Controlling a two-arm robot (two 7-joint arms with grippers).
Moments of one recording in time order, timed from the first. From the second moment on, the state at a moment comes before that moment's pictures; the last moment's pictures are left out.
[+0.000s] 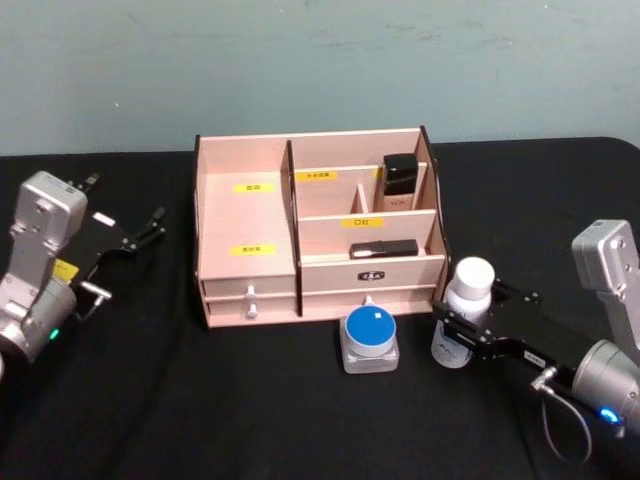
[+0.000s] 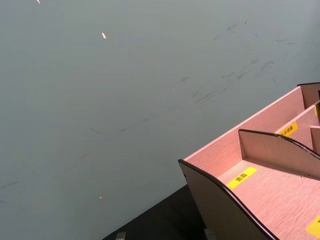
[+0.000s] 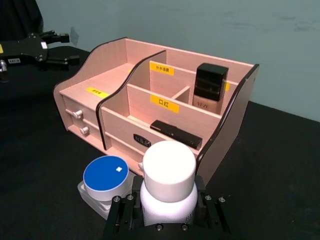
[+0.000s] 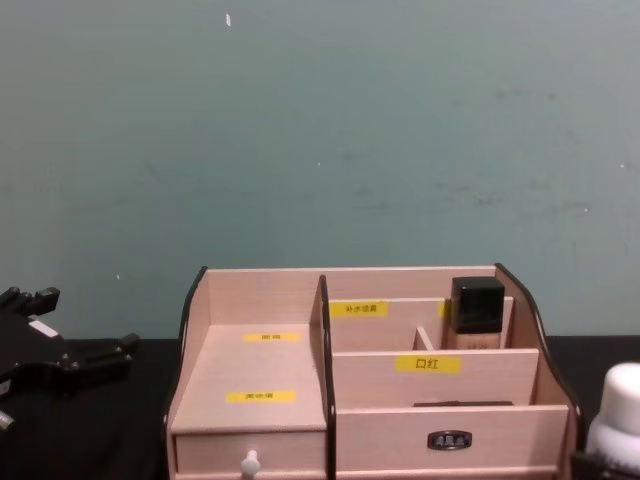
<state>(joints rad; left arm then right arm) -0.20 0.60 0.45 -1.41 -0.25 -0.12 0.03 -0.12 0.58 -0.25 -1.75 0.41 0.14 0.36</state>
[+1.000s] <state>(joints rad) -0.20 0.60 0.45 -1.41 -0.25 -0.12 0.03 0.05 0.55 -0.29 -1.81 0.41 0.17 0.40</state>
